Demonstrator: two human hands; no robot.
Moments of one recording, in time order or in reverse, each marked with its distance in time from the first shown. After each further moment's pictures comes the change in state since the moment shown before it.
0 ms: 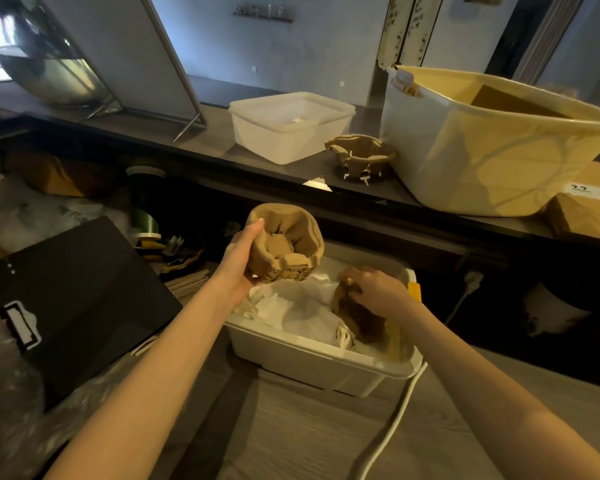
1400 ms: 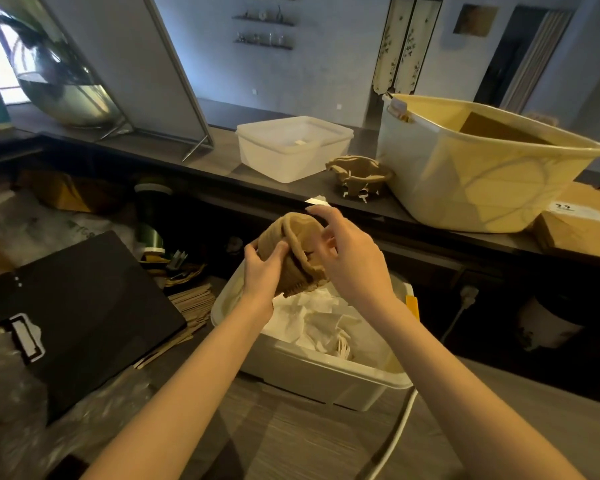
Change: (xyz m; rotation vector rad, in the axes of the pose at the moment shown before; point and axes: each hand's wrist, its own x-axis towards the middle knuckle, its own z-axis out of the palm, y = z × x) left_hand -0.027 -0.007 0.033 0.176 0.199 0.237; right_hand -0.040 -0.098 -0.071 0.340 0.735 -0.209
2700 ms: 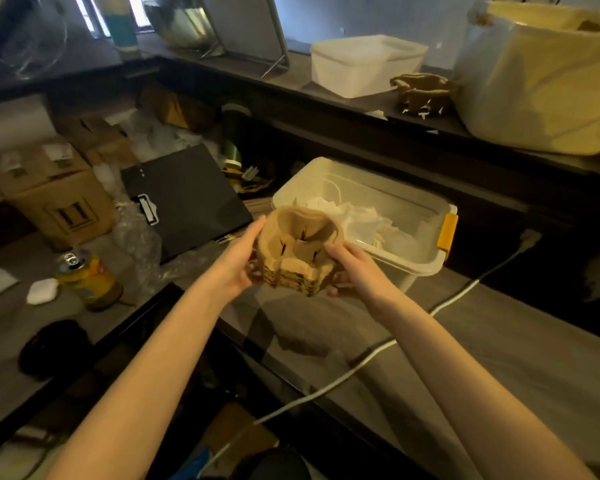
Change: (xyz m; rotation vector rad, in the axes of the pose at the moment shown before) left_hand -0.140 -0.034 -0.105 -0.011 0.021 -0.378; right_hand -0.147 -0.018 0.006 0.941 -0.698 0.670
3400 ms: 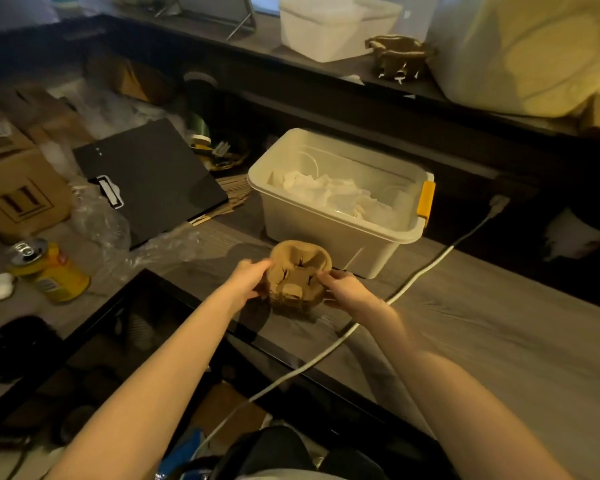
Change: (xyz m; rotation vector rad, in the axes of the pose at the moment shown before) left_hand 0.040 -0.081 0.010 0.227 0.082 -0.167; right_hand 0.012 0.086 -0.002 -0.153 0.104 0.301
